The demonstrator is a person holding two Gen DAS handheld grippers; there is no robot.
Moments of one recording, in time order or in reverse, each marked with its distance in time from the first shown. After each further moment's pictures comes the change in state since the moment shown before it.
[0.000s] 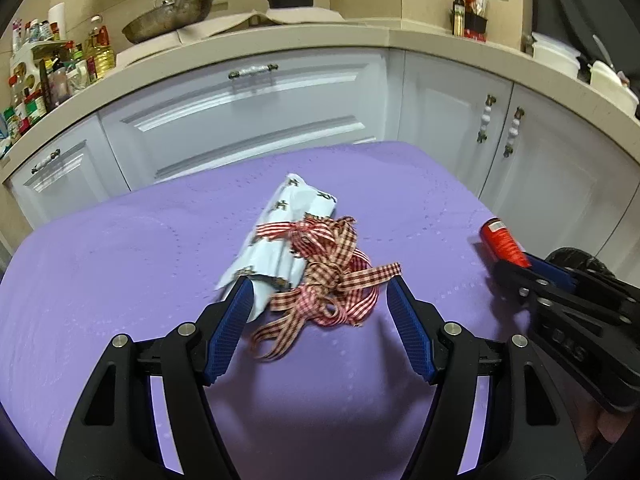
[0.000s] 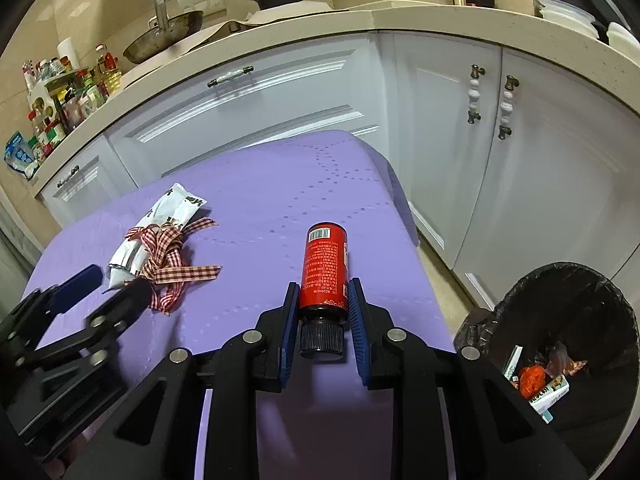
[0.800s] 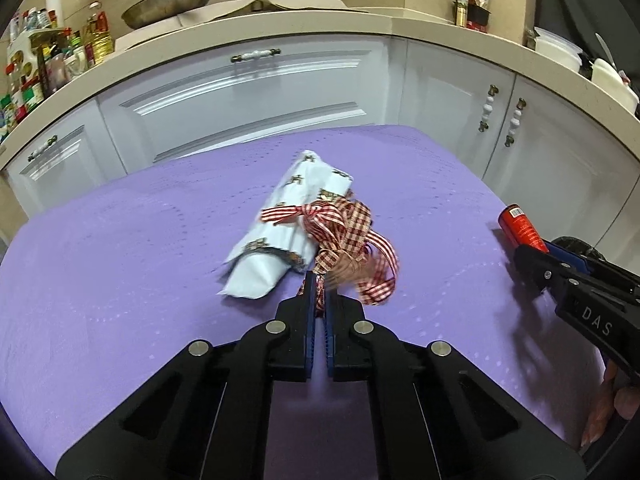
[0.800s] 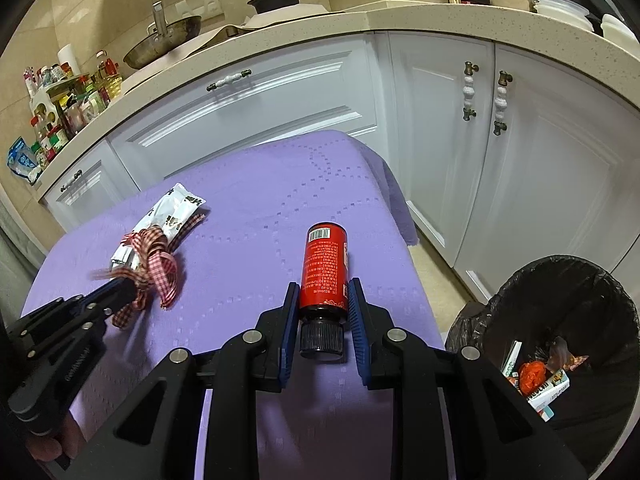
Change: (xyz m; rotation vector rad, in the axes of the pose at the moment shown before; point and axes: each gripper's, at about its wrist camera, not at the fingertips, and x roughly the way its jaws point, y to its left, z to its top) left arm -0.004 0.017 -0.011 -0.013 0.024 -0.018; right arm -0.004 -0.004 -0.004 0.008 -0.006 0.011
